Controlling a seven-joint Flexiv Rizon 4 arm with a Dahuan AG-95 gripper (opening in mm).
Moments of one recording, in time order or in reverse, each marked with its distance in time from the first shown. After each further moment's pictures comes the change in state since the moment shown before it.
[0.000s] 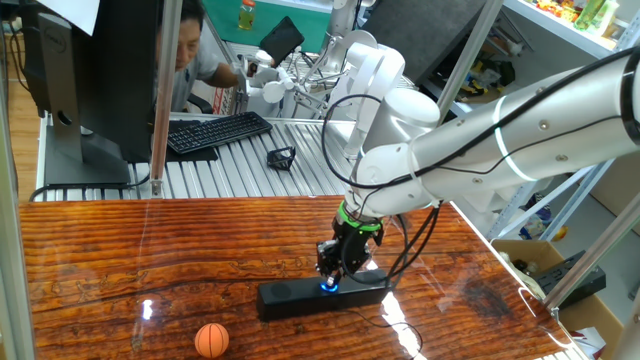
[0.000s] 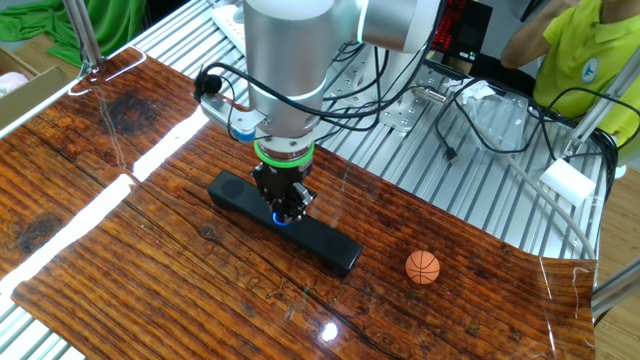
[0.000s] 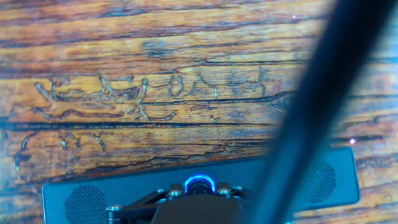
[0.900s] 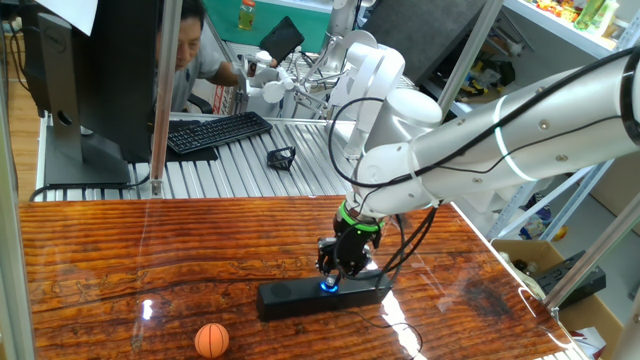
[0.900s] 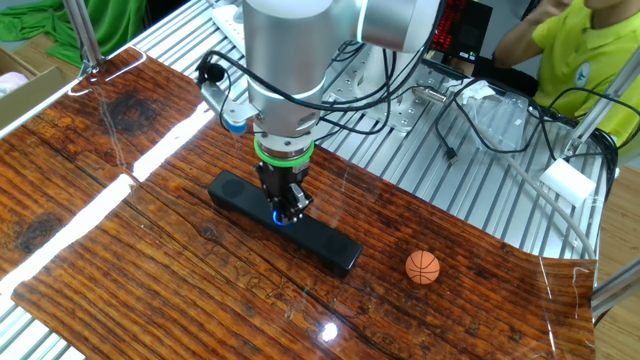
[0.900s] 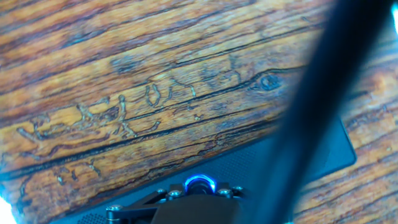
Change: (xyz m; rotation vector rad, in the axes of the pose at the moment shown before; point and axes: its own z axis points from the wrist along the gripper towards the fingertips) arm 0.000 0.000 0.000 -0.001 -0.006 0.220
